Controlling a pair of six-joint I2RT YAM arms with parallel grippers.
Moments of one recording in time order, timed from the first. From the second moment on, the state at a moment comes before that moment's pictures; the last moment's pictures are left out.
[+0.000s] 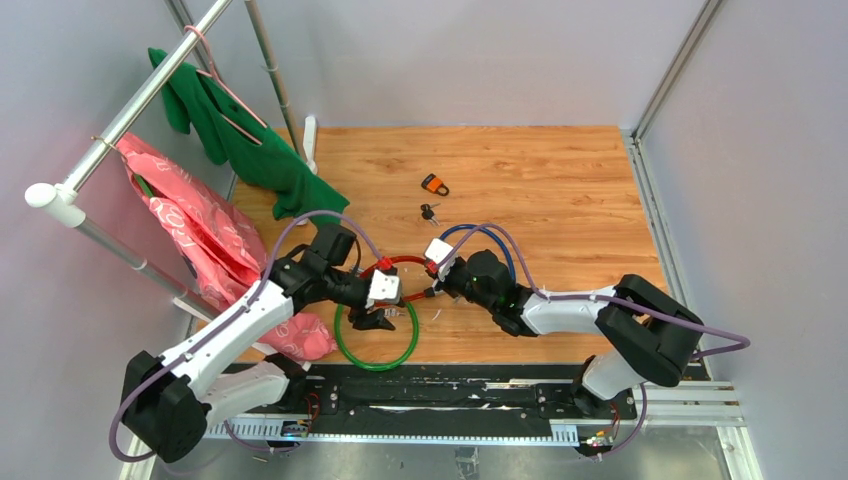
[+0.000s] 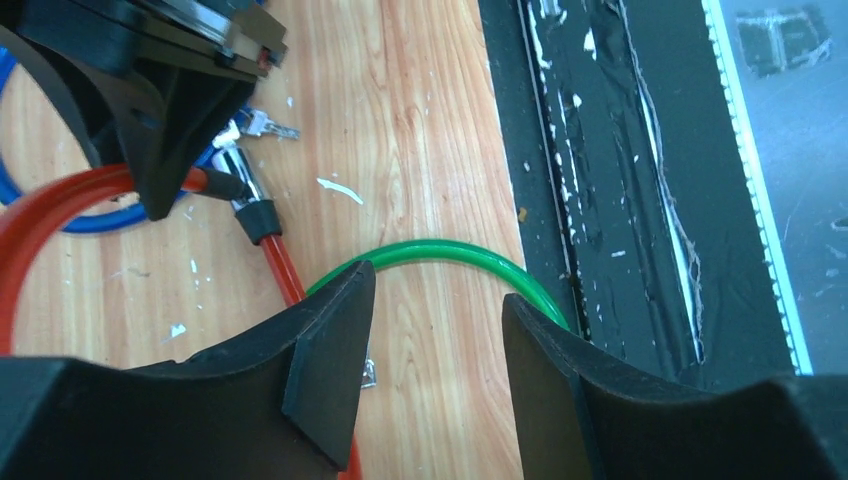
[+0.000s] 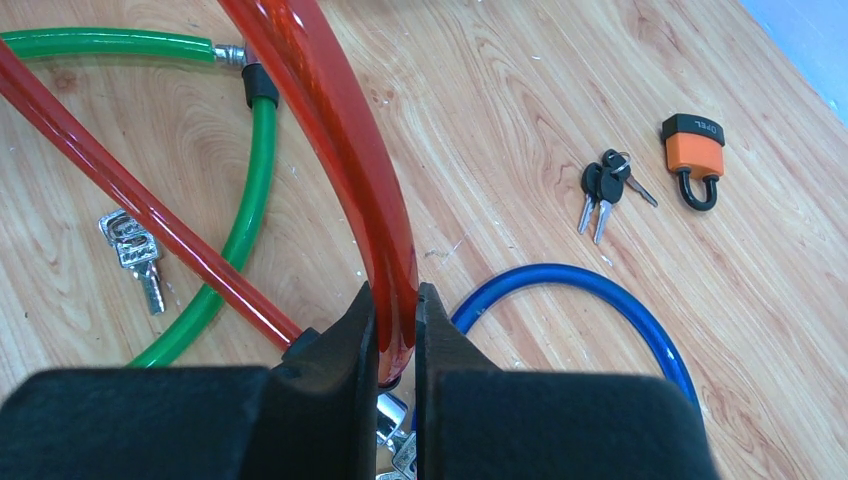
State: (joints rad) left arm -0.55 1.04 0.73 -0.67 0.88 0.91; right arm 0.92 1.49 0.53 0.68 0.00 -0.33
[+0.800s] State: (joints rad) left arm -0.55 0.98 0.90 -0.46 0.49 0.31; right arm 0.92 1.48 0.51 0.69 0.00 -0.32
